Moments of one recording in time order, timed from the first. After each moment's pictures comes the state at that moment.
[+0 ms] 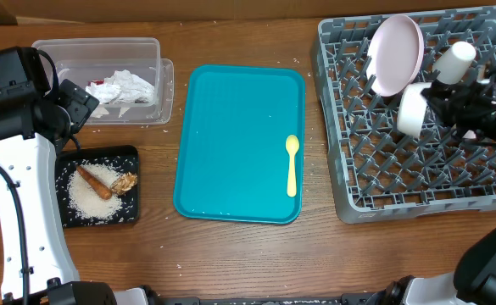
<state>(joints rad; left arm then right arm) 0.29 1.52 1.56 -1.13 -0.11 -0.71 -0.51 1.65 1.26 -0.62 -1.00 0.43</state>
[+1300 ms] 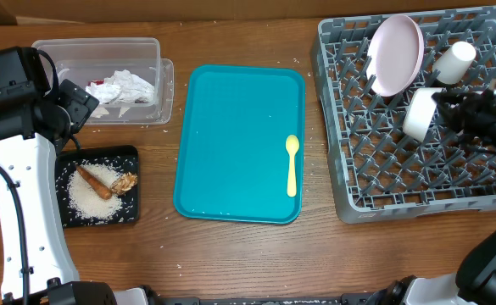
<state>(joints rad) 0.29 1.52 1.56 -1.13 -0.11 -0.71 -0.58 1.65 1.17 -0.46 -1.05 0.56</state>
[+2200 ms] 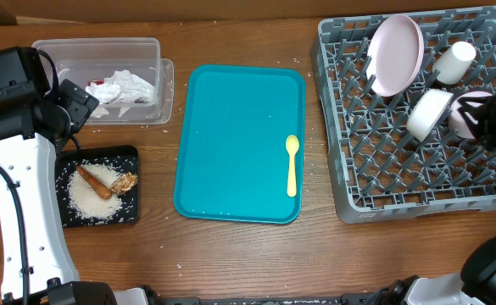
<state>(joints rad) 0.29 1.52 1.56 -1.13 -0.11 -0.71 -0.67 1.67 1.35 -0.74 -0.82 0.56</state>
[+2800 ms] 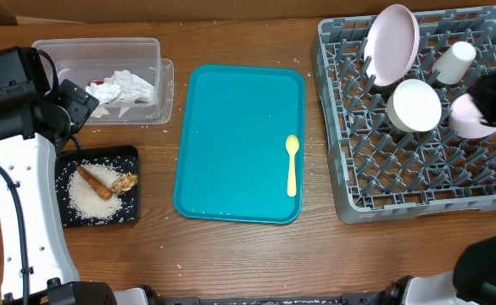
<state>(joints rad) 0.29 1.52 1.56 -1.13 -0.11 -0.71 -0.44 1.66 1.63 -1.00 -0.34 0.45</state>
